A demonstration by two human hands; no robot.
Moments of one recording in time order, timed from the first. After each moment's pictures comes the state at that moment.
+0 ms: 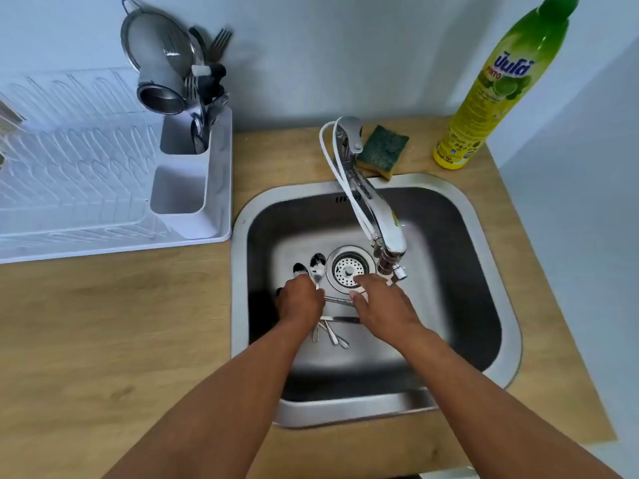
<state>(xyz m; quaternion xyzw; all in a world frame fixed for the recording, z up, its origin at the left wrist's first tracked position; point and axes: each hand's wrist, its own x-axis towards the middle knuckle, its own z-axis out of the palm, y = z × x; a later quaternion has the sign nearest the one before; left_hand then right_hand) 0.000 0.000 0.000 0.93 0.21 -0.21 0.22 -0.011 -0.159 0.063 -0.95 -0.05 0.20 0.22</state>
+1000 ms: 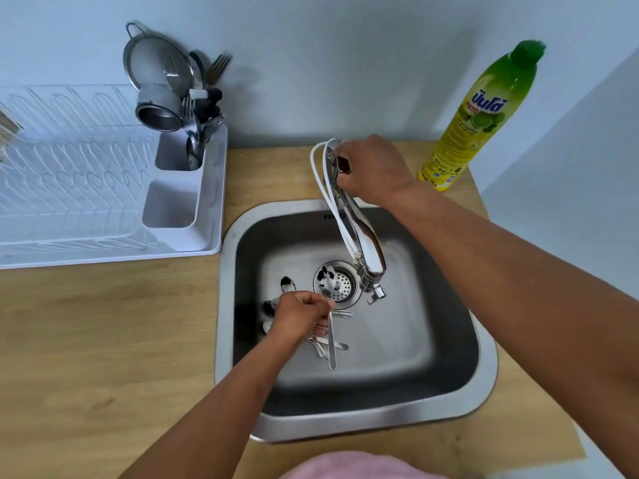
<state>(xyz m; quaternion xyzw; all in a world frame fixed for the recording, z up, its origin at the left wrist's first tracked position) -0.015 -0.011 0.060 0.65 0.32 -0.23 0.65 0.189 -0.133 0.203 -0.97 -0.24 -0.02 0.05</state>
